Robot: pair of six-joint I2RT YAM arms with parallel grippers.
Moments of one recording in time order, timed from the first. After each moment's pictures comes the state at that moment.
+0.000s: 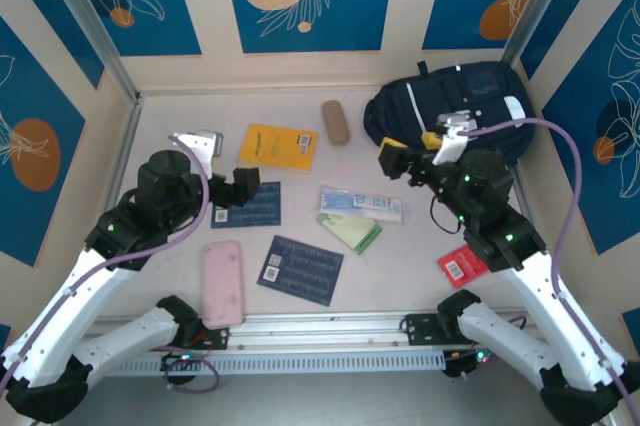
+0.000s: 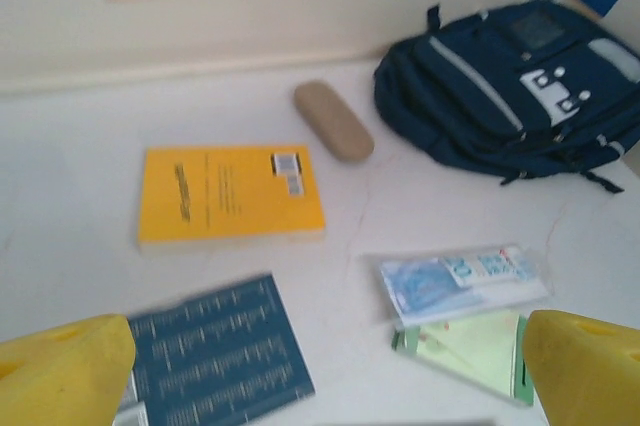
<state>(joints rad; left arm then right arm) -0.62 0.85 1.12 -0.74 -0.13 -0.30 0.45 0.79 1.03 -0.43 0.01 0.38</state>
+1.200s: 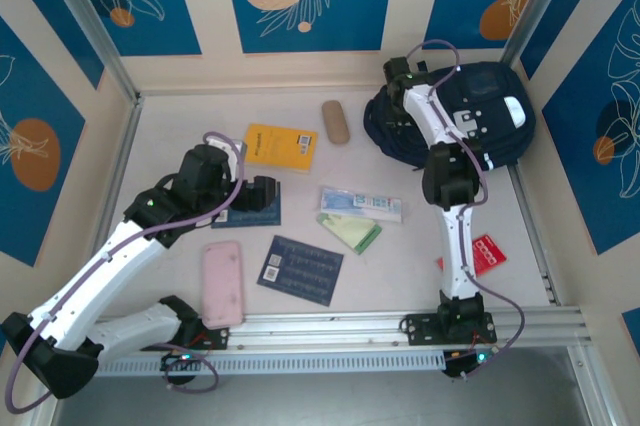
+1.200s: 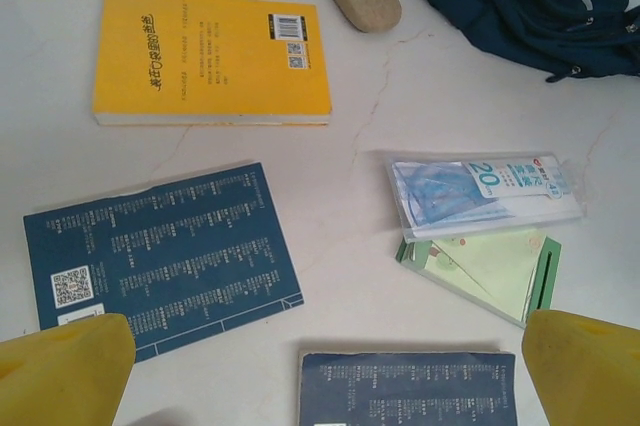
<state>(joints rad) -0.62 1.01 1.09 -0.78 -0.08 -0.39 0.18 2.45 2.34 -1.12 0.33 0.25</state>
